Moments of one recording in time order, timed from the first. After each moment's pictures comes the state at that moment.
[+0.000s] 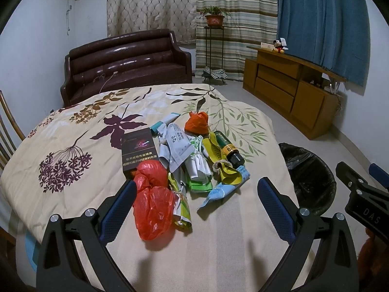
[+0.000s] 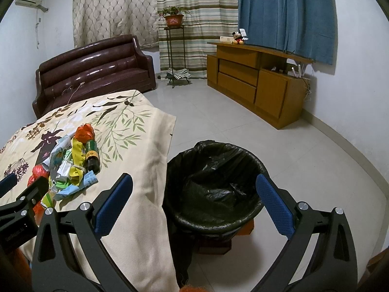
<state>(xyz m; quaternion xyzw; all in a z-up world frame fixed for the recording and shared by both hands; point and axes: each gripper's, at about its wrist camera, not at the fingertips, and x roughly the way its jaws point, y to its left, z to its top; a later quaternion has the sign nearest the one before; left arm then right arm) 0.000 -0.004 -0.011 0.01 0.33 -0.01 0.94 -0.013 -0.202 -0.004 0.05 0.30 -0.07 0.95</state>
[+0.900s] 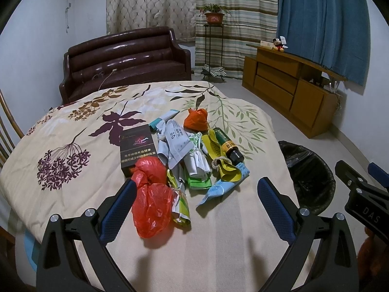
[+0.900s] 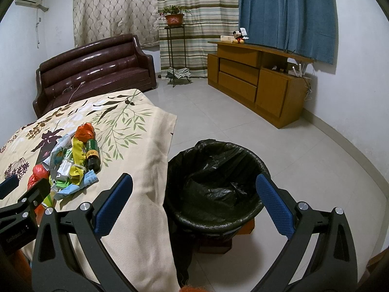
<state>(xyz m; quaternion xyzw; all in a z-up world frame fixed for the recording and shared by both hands) -0.001 -0.004 -0.017 0.01 0.33 -0.01 0.94 -0.012 -0.201 -0.005 0.05 0.30 -0.07 0.95</state>
